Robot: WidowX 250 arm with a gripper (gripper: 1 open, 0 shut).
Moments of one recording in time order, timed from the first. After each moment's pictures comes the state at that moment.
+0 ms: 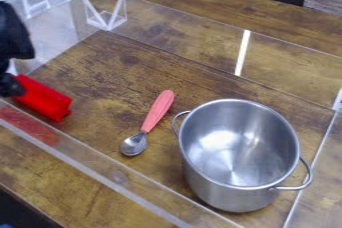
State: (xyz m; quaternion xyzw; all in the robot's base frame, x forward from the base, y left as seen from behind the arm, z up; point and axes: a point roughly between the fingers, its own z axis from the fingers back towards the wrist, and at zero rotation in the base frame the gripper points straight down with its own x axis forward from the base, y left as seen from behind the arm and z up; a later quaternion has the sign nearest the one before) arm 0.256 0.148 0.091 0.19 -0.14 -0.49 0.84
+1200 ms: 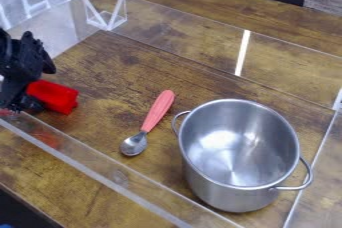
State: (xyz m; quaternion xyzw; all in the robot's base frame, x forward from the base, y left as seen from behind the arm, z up) arm 0.280 0.144 0.032 0.17 -0.17 -0.57 0.78
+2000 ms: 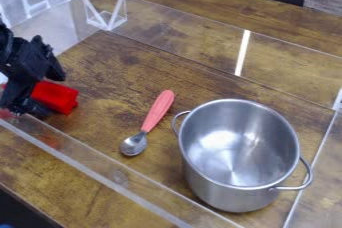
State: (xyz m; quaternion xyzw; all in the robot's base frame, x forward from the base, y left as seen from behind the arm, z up) arm 0.280 0.135 0.033 0.11 -0.18 -0.61 0.76
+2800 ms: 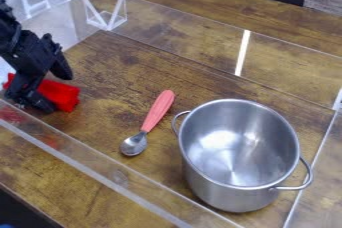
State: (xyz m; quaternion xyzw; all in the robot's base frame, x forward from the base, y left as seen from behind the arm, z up) arm 0.299 0.148 0.032 0.09 -0.18 -0.63 0.75
